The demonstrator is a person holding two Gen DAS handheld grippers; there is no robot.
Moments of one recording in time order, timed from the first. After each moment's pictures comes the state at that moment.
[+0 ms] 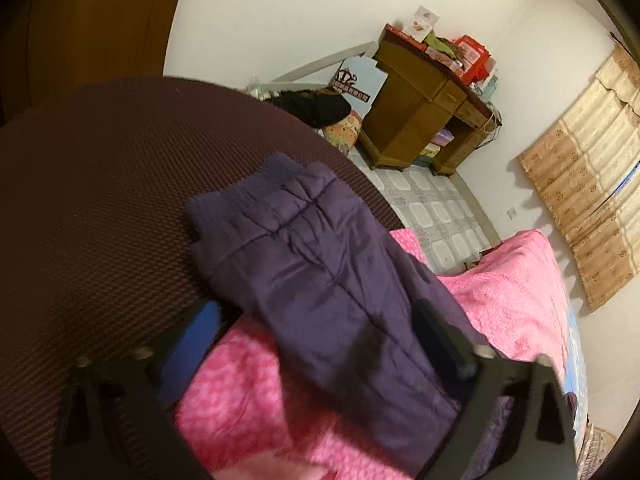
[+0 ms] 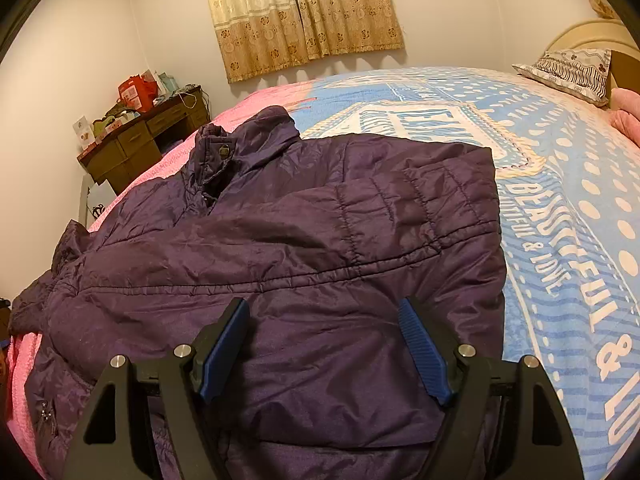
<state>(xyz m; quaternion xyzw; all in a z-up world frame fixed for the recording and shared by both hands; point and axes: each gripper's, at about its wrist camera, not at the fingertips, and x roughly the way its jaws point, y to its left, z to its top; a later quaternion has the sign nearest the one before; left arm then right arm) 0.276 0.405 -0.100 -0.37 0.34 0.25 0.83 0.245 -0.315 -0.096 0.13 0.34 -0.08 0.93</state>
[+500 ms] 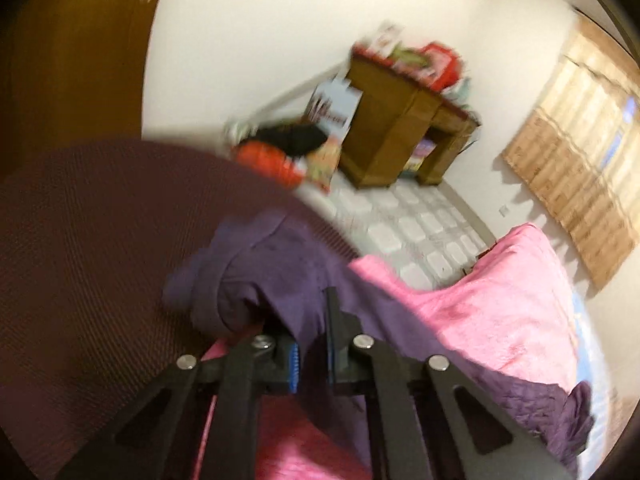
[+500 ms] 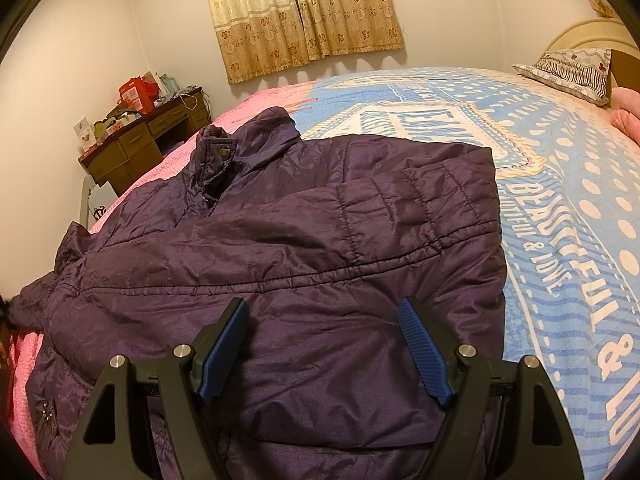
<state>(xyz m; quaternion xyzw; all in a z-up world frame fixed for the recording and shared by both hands) 0.297 0.367 -0.047 -0.27 0.28 0.24 0.89 0.245 -0.315 -0.097 0.13 0.34 -0.08 0.93</state>
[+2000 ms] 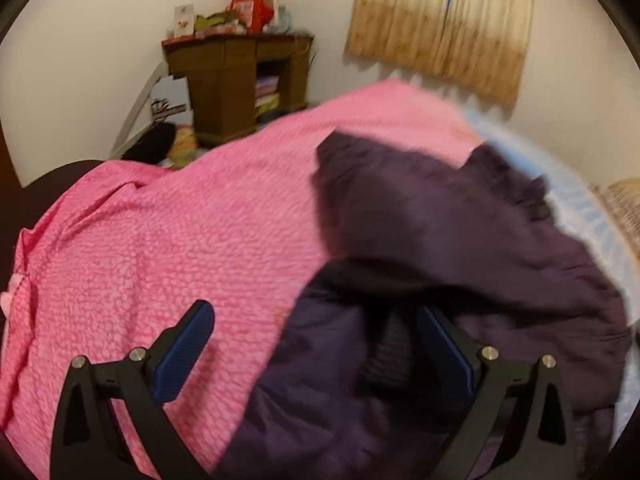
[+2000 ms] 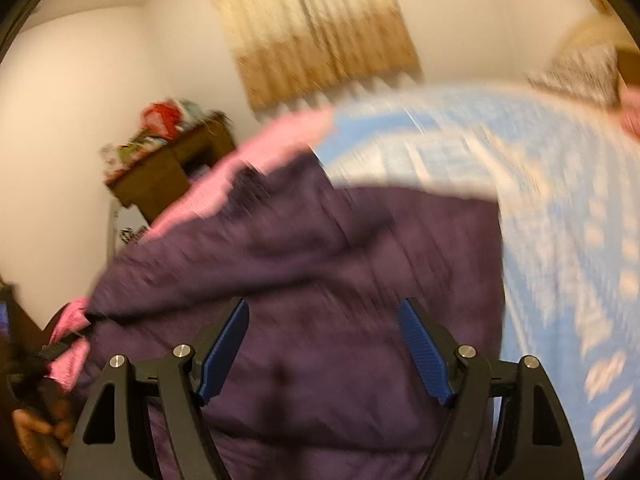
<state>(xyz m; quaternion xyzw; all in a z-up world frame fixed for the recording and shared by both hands) 0.275 0.120 -0.085 -0.06 0.38 0.04 0.92 0.253 -0.310 -0.051 0.14 0.27 -0.03 0.95</state>
